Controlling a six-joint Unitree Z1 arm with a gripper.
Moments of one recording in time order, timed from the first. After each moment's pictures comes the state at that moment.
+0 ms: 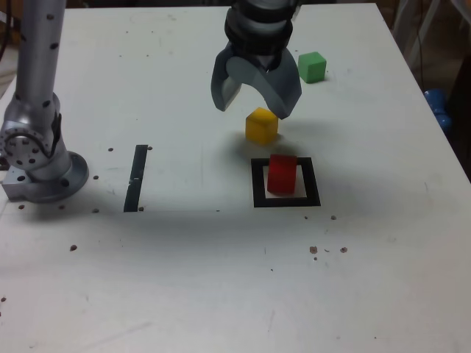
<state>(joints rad) 0.13 1.96 -1.49 1.27 0.21 0.53</state>
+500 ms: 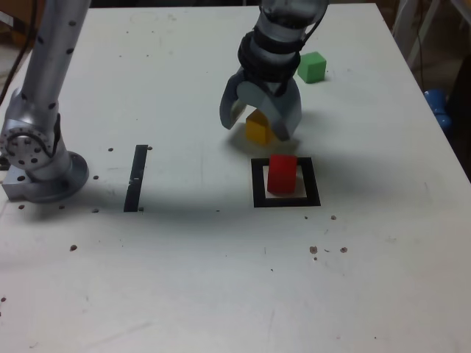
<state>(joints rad) 0.16 2.09 -1.47 1.18 0.22 0.56</state>
